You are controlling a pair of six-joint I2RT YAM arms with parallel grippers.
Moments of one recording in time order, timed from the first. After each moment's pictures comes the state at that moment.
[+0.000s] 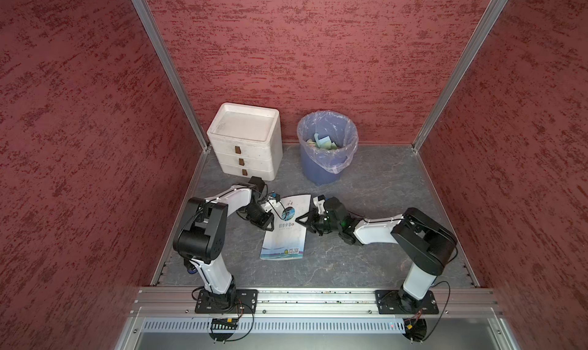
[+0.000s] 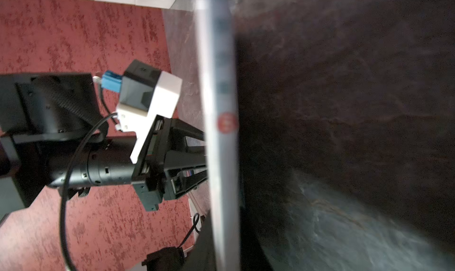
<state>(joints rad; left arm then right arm) -0.22 1.74 1.01 -0.87 0.36 0.37 0.80 1.76 0.73 0.58 -0.41 1.36</state>
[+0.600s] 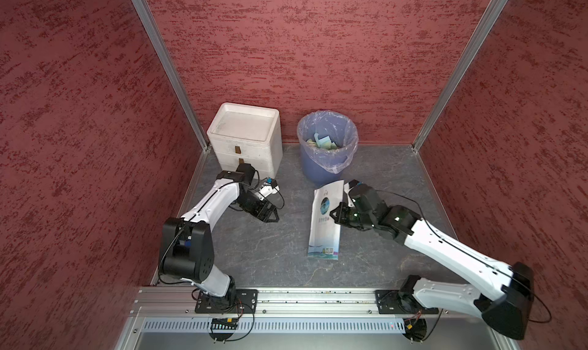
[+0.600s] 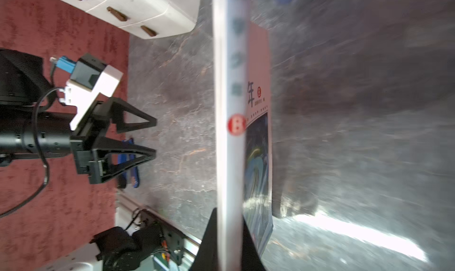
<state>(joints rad) -0.16 1.54 1.17 -1.12 0.53 0.43 0.80 1.13 1.05 -0.74 -0.01 0.92</state>
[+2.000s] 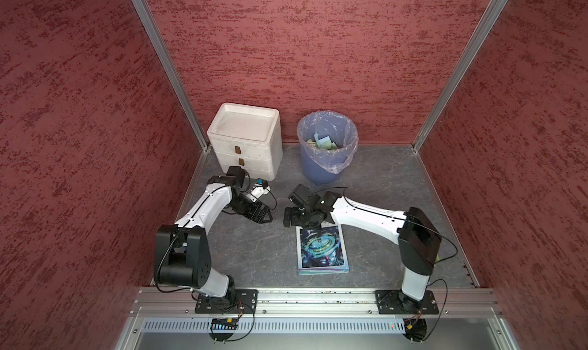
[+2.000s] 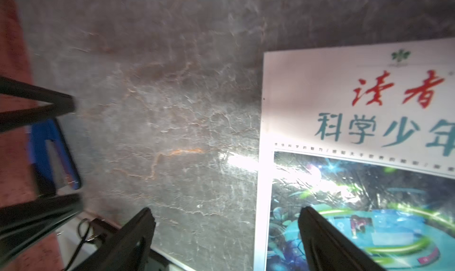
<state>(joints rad) -0.09 1.51 1.08 -1.04 0.49 0.42 0.92 1.78 1.39 -0.66 -0.09 0.97</state>
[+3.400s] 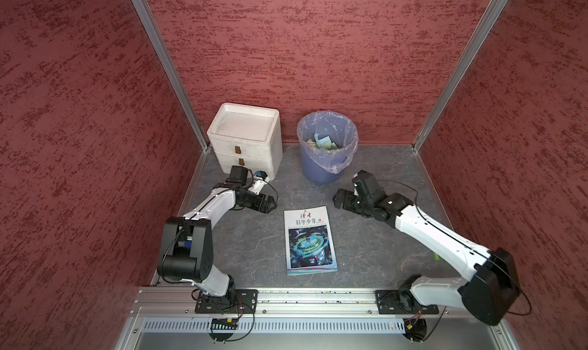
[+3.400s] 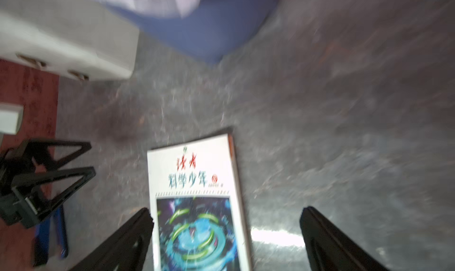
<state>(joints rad) -0.03 1.52 0.95 -0.51 0.50 0.18 0.54 1.25 1.02 -0.58 0.10 0.70</state>
